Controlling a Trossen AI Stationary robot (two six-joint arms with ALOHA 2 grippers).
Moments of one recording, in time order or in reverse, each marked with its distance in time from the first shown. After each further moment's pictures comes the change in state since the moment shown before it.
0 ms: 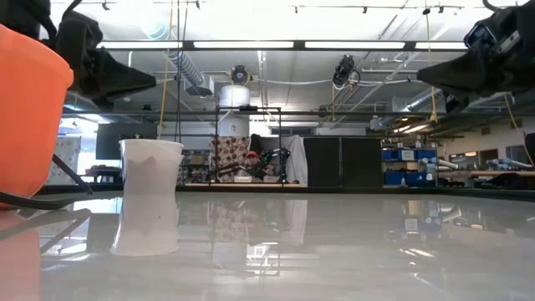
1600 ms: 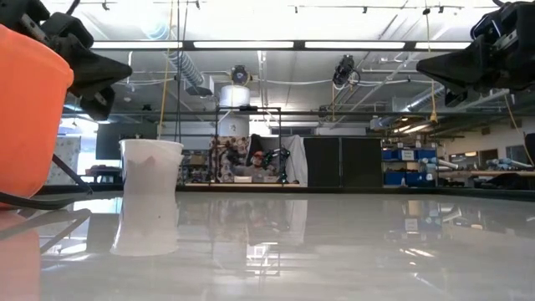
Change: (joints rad) left arm 0.002 -0.319 -0.001 -0.348 0.342 -0.248; right arm 0.000 -0.037 -0.030 0.085 0.023 -0.106
